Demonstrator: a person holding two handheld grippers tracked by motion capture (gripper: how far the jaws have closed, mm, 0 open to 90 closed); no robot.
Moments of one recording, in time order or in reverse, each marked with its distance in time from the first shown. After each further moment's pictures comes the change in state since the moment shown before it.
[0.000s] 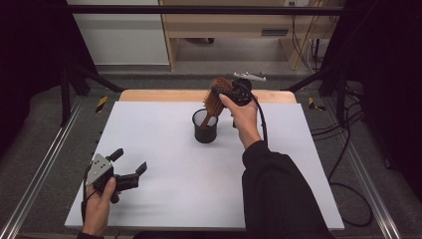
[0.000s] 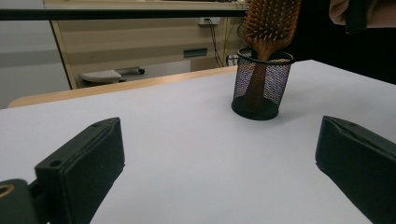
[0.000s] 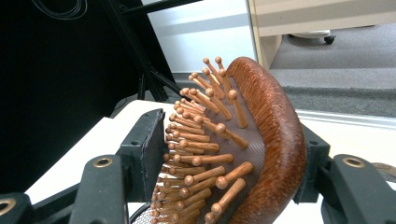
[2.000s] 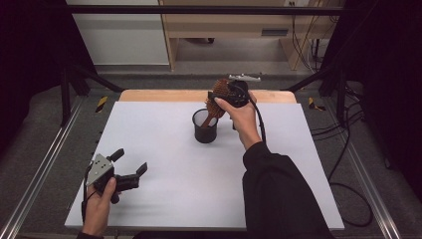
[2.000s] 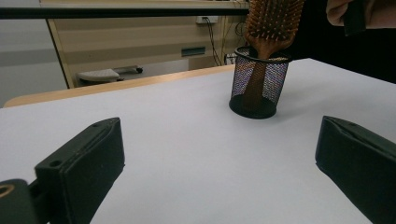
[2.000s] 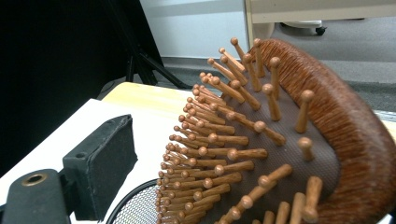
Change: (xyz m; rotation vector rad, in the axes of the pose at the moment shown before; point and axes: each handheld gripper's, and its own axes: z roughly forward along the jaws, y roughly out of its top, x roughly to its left) left arm 0.000 0.000 0.000 0.006 -0.009 0.005; right arm 0.007 -0.004 0.004 0.064 -0.045 -0.051
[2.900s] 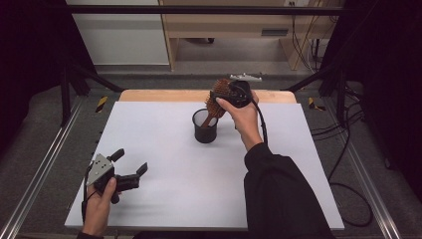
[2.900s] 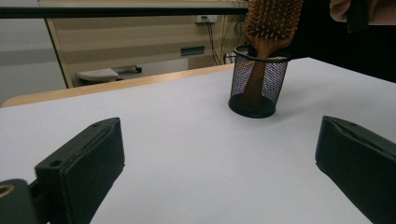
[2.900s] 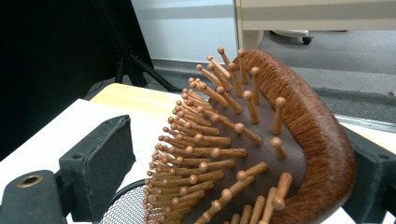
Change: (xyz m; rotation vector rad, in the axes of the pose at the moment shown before) left arm -0.001 0.000 0.000 0.004 -0.003 0.000; right arm 0.000 0.001 -0.006 -0.018 -0.043 -0.041
